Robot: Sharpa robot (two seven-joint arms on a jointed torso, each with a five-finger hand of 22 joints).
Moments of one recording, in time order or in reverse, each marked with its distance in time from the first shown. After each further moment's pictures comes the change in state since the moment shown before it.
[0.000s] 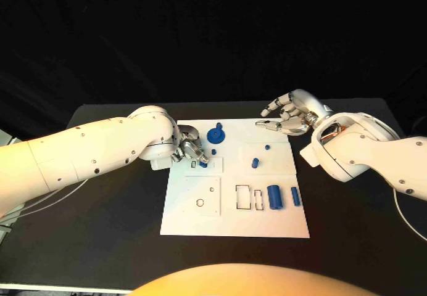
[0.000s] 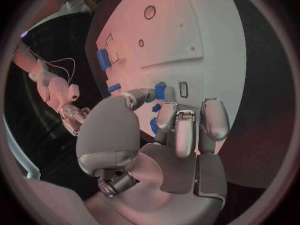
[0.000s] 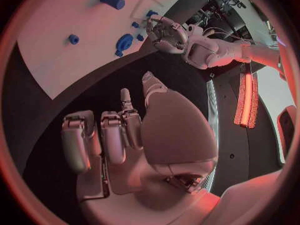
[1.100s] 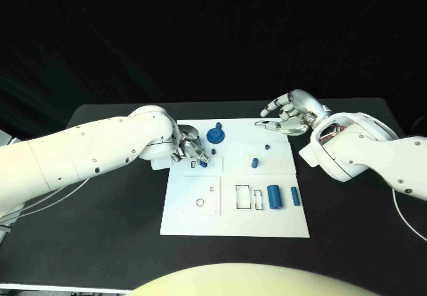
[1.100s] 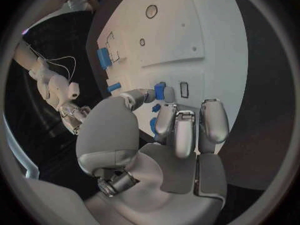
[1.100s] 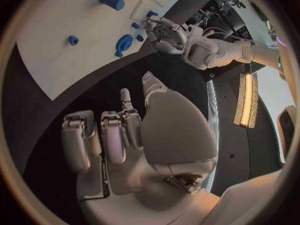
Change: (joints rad) left arm 0.000 0.004 -0.001 -0.008 0.018 -0.002 -0.001; left_hand -0.025 0.001 -0.001 -0.005 0.066 0.008 -0.001 0.003 0.038 0.036 -0.015 0.027 0.059 0.000 -0.008 0.008 0.001 0.000 0.016 -0.009 0.012 0.024; right arm -0.002 0.003 0.000 -0.002 0.000 0.002 0.000; right_hand 0.000 0.000 0.000 0.000 0.000 -0.004 -0.004 0.008 0.001 0.000 0.000 0.000 0.001 -0.004 -0.004 0.000 0.000 0.000 0.000 0.000 0.000 0.000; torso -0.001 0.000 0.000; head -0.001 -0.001
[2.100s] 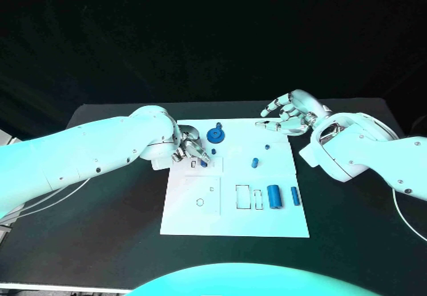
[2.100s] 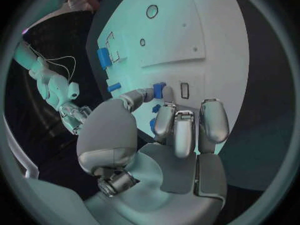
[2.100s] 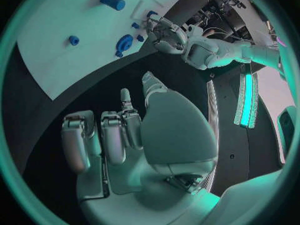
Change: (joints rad) left arm 0.000 0.005 -0.002 -0.006 0.004 0.001 -0.002; left_hand -0.050 0.000 -0.033 -0.092 -0.052 0.013 -0.020 -0.013 0.037 0.008 -0.005 0.000 0.006 0.003 -0.011 0.000 0.000 0.000 0.004 -0.004 -0.004 -0.004; right arm -0.002 -0.001 0.000 -0.001 -0.001 -0.001 0.000; right_hand 0.000 0.000 0.000 0.000 0.000 -0.003 0.003 0.000 0.000 0.000 0.000 0.000 0.000 0.000 0.000 0.000 0.001 0.000 0.000 0.000 0.000 0.000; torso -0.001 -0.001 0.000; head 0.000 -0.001
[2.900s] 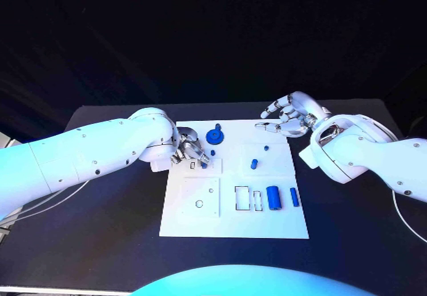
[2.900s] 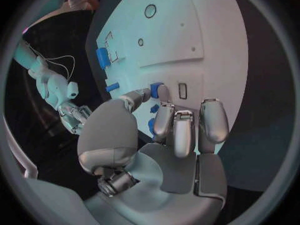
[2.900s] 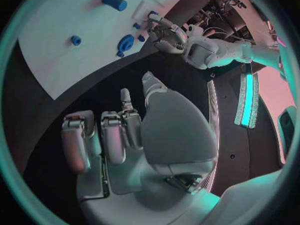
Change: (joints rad) left arm -0.001 0.000 -0.001 -0.005 0.002 -0.001 -0.003; left_hand -0.006 0.002 -0.111 0.073 -0.116 0.055 -0.038 -0.031 0.007 0.002 -0.002 0.000 0.016 -0.003 -0.003 0.000 0.000 0.000 0.004 -0.004 -0.004 0.004; right arm -0.001 -0.004 0.000 0.003 -0.002 -0.003 -0.005; right_hand 0.000 0.000 0.000 0.000 0.000 0.000 0.000 0.000 0.000 0.000 0.000 0.000 0.000 0.000 0.000 0.000 0.000 0.000 0.000 0.000 0.000 0.001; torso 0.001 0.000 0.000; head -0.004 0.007
